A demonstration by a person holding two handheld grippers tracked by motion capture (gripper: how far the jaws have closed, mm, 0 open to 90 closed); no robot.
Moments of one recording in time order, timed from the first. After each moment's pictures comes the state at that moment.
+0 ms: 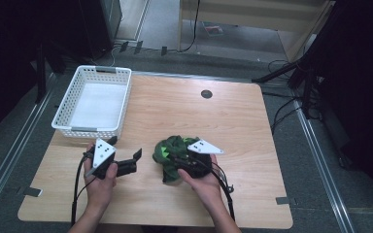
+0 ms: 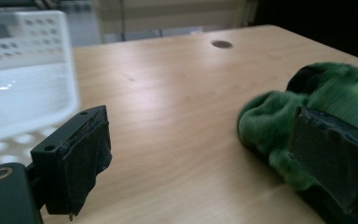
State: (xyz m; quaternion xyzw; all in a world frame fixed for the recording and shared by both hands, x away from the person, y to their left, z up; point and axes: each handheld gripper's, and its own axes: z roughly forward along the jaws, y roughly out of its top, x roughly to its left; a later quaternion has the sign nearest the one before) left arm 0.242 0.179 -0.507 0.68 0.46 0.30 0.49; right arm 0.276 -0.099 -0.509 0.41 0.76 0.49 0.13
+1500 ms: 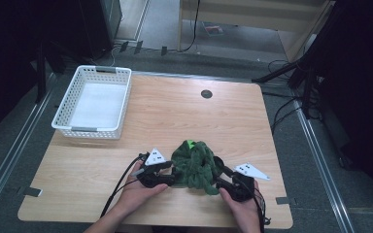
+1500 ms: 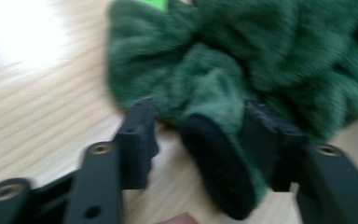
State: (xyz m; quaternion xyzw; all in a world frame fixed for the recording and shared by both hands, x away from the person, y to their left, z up) left arm 0.259 0.075 -0.546 0.80 0.38 0.07 0.45; right arm 0.231 -0.208 -0.517 0.52 0.71 0.45 0.16
